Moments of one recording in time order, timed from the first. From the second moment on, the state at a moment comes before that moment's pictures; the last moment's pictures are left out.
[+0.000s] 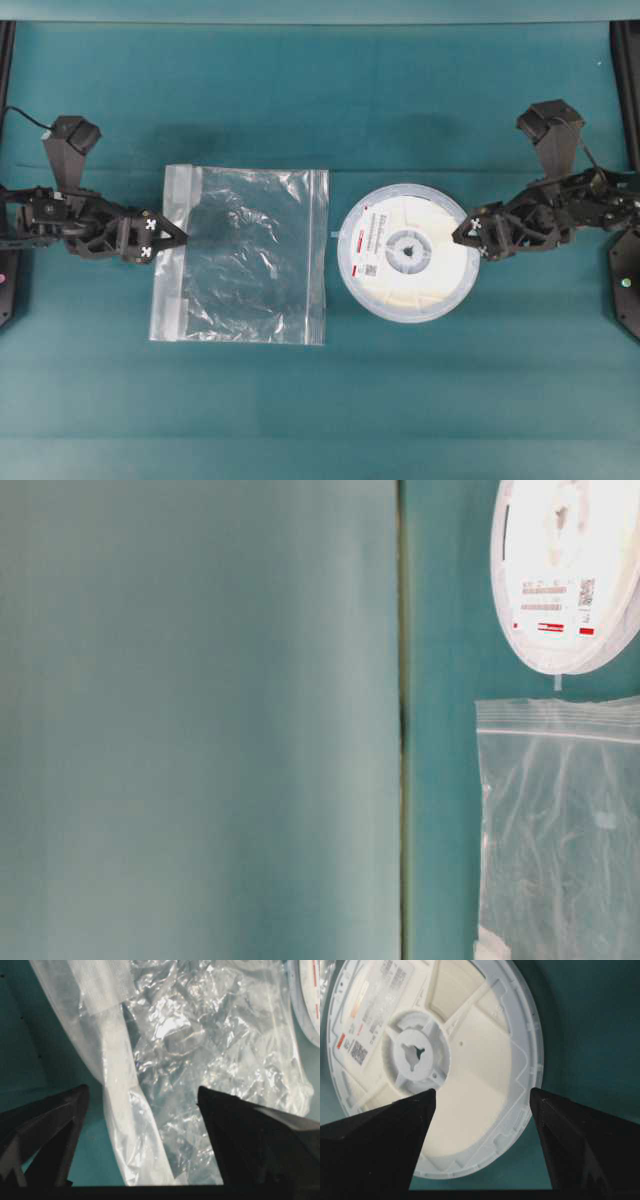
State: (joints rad) left arm 0.21 -0.25 1.25 0.02 -0.30 -1.08; right arm -0.25 -0.33 1.15 0.56 0.10 0.42
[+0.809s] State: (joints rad) left arm 0.20 -0.85 1.24 0.02 0.06 -1.03; right arm -0.21 -0.51 1.08 0.50 0.10 0.31
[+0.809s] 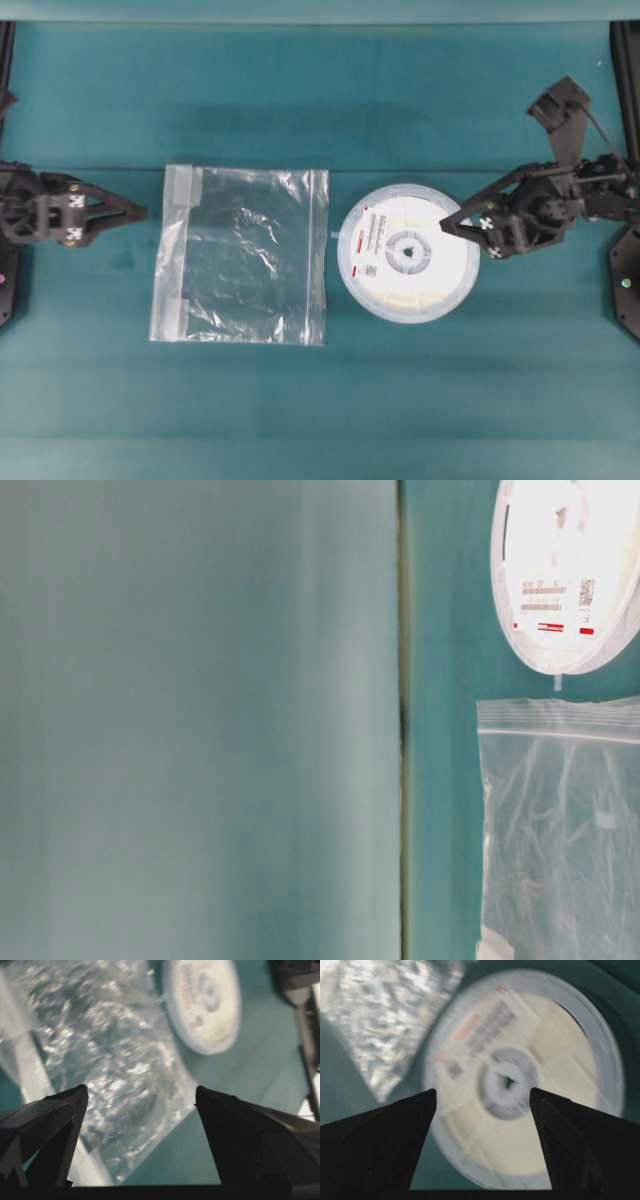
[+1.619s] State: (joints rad) left arm 0.04 -1.05 1.17 0.03 0.12 -0.54; right arm -0.07 -0.80 1.04 0.49 0.07 -0.12
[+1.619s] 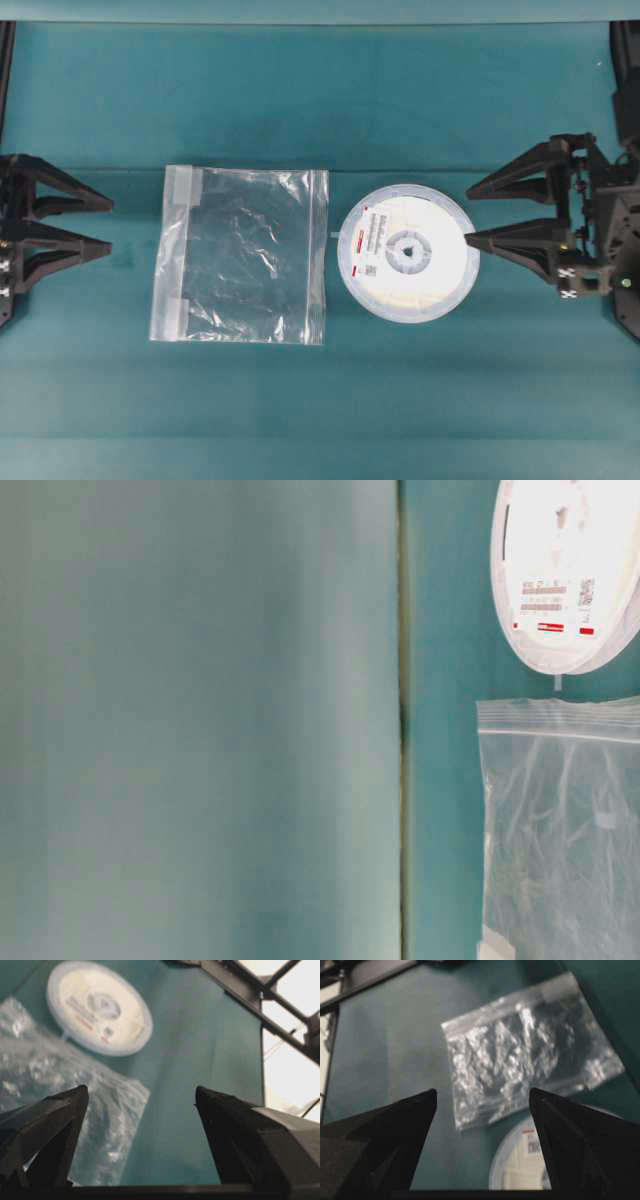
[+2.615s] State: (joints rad) left arm 0.04 -1.15 1.13 0.03 0.09 -0.30; right arm -0.07 -1.00 1.04 0.49 0.11 -0.24
